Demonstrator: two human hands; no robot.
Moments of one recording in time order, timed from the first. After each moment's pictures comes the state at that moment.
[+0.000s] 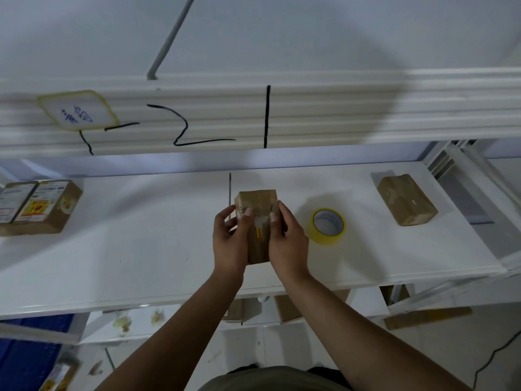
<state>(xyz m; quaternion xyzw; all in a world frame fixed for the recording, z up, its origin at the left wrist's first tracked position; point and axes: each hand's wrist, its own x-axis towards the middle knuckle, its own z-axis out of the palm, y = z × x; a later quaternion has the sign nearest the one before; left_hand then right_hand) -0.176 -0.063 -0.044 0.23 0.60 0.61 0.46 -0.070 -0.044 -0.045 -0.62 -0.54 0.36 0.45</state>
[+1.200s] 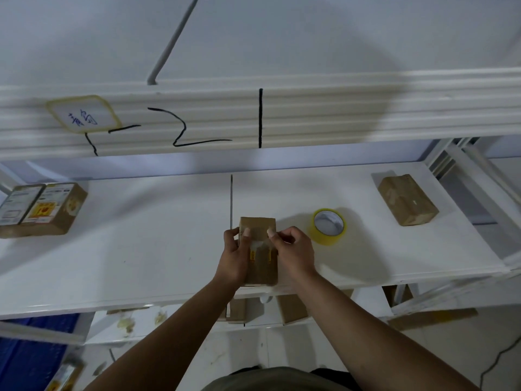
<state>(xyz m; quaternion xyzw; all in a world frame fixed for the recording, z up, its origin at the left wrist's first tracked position) -0.188 -0.071 -0.084 0.34 0.67 0.42 0.50 -0.049 -0.031 -0.089 -0.68 -0.47 0.44 0.37</state>
